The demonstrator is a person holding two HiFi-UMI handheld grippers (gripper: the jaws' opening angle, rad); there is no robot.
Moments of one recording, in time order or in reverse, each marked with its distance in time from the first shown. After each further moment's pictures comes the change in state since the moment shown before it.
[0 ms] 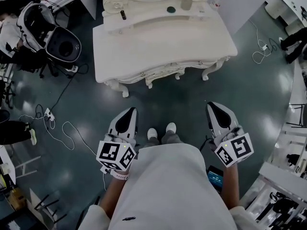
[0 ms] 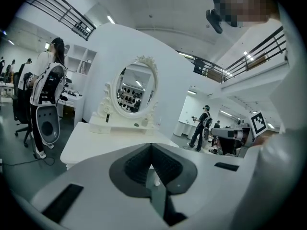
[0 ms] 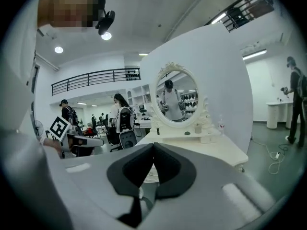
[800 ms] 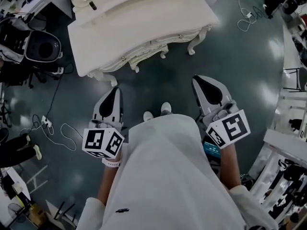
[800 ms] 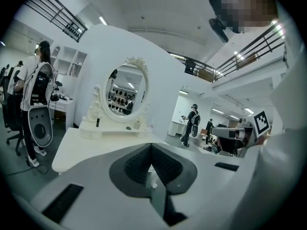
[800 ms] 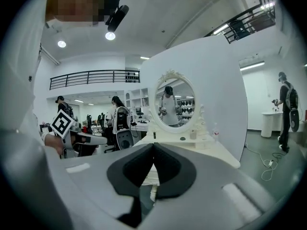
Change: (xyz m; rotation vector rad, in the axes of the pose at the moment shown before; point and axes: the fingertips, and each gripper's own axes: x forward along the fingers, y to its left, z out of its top) left arm 0.005 -0.027 0.019 0.064 -0.022 -0.085; right arm -0.026 0.014 0.013 -0.075 -0.056 -0.060
